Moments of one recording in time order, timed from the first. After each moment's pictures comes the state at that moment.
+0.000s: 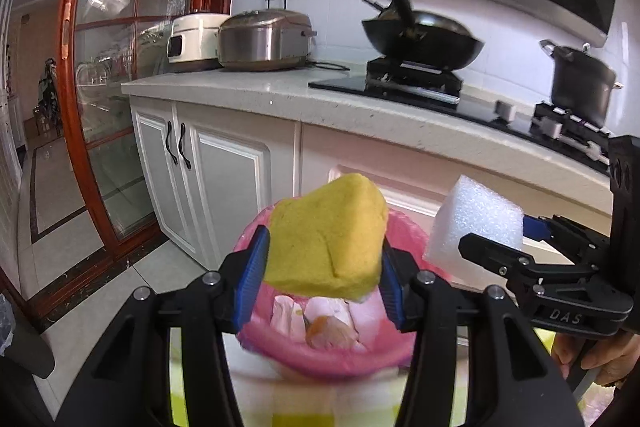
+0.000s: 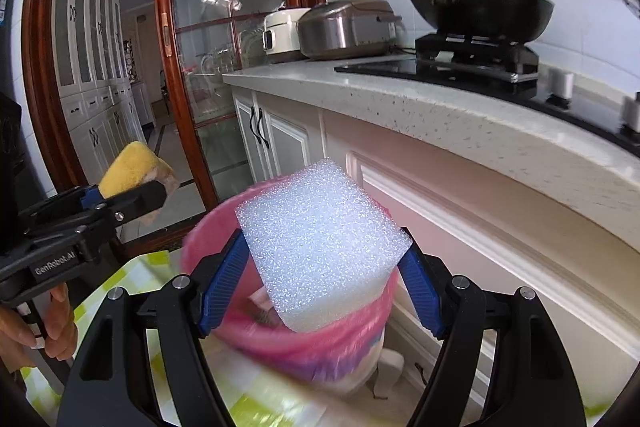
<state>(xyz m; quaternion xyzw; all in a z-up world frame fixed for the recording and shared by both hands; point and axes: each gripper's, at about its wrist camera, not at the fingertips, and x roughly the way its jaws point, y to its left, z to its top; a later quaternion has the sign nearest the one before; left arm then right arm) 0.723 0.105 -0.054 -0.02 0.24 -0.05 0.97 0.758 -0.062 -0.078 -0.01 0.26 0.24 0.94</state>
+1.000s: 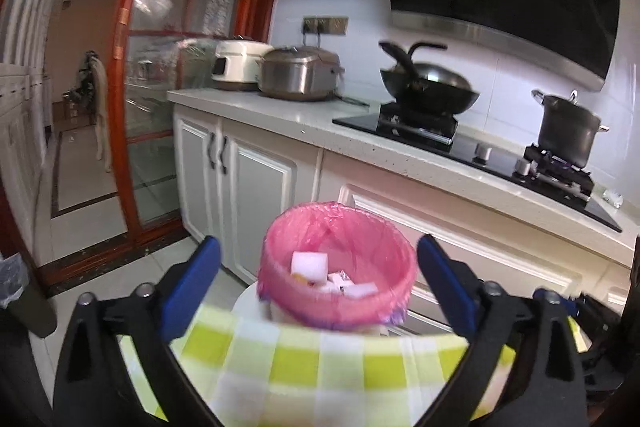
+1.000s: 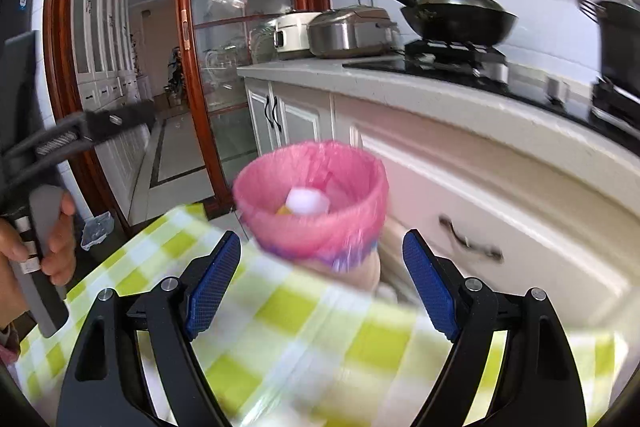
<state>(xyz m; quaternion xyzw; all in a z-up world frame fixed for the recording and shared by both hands) 0.556 0.109 -0.006 -0.07 0.18 0.01 0.98 0.556 -0.110 -0.063 -0.01 0.26 0.22 0.94</state>
